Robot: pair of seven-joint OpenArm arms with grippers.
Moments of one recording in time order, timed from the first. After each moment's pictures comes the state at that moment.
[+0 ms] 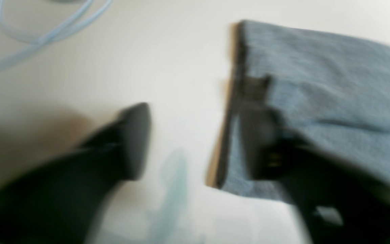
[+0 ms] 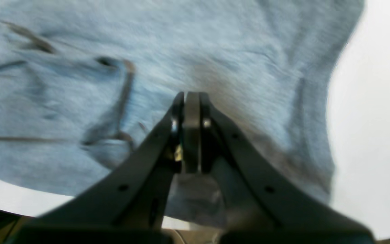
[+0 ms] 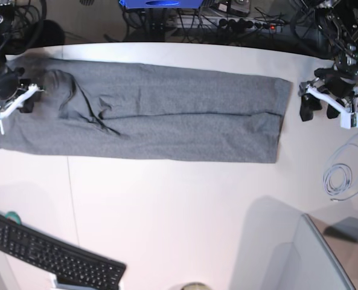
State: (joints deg) left arm 12.4 -7.9 -44.1 87.9 -15.9 -41.0 38.3; right arm -17.5 9.9 26.9 91.2 19.2 25.7 -45.7
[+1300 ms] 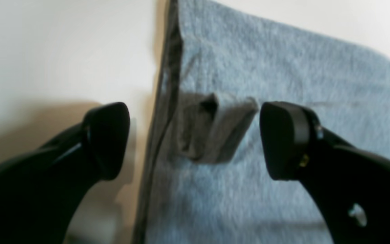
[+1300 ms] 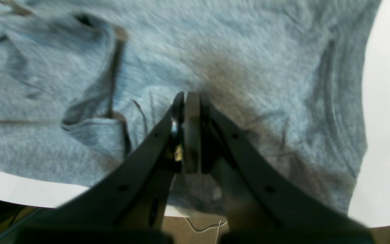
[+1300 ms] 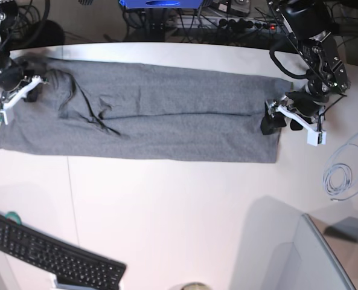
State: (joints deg) left arm 2.5 -7.5 -36.5 68.5 -15.6 -40.8 34.1; right arm -18.3 9.9 26.7 87.3 19.0 25.8 -45.7
